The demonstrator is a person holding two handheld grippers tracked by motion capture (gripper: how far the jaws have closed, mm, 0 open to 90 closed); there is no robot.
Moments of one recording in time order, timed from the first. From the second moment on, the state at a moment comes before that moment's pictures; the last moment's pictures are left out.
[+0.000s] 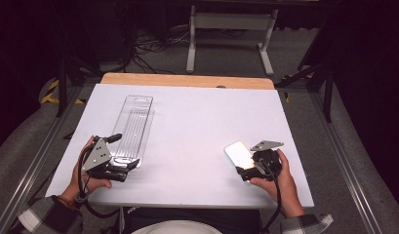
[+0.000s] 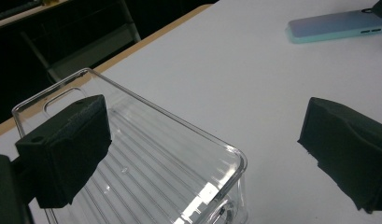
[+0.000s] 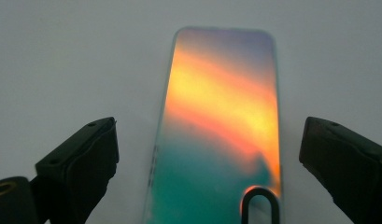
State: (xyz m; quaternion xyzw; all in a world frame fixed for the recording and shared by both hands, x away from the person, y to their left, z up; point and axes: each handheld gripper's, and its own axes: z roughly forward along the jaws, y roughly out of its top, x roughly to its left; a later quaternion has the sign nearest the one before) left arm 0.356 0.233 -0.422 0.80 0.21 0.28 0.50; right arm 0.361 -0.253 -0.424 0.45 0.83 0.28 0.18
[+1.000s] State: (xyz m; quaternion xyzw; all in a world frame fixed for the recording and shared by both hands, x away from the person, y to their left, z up) left arm 0.357 0.227 -0.425 0.81 0.19 0.26 0.49; right arm 0.372 -0.255 -0.443 0.46 0.84 0.24 0.15
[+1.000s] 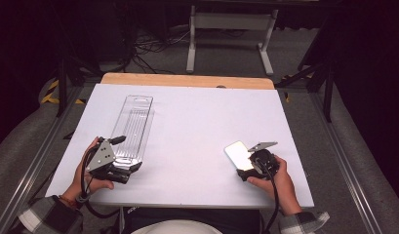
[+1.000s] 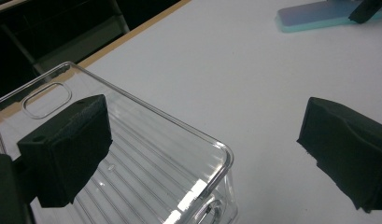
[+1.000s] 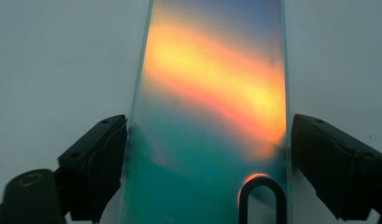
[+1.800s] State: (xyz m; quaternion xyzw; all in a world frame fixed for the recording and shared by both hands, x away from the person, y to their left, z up) left arm 0.356 0.226 -0.425 0.81 0.19 0.26 0.48; right arm 0.371 -0.253 -0.443 0.46 0.84 0.24 0.17
